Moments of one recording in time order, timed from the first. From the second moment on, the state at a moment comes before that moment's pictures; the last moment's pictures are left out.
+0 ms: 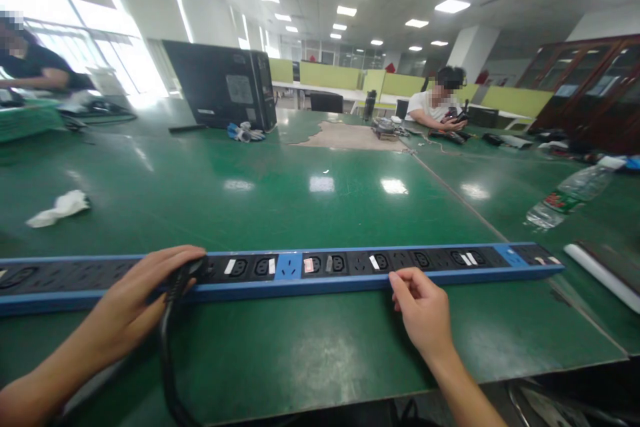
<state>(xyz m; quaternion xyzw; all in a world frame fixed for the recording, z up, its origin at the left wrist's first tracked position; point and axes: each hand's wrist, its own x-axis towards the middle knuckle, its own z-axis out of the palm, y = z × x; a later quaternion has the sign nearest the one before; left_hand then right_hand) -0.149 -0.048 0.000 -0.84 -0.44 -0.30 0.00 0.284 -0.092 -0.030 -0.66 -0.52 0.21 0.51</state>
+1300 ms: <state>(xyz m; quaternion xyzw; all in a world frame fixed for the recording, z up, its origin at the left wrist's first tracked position) -0.028 -0.022 0.029 -0.87 -0.38 -0.26 -0.17 0.282 -0.094 -0.039 -0.65 -0.52 0.24 0.50</state>
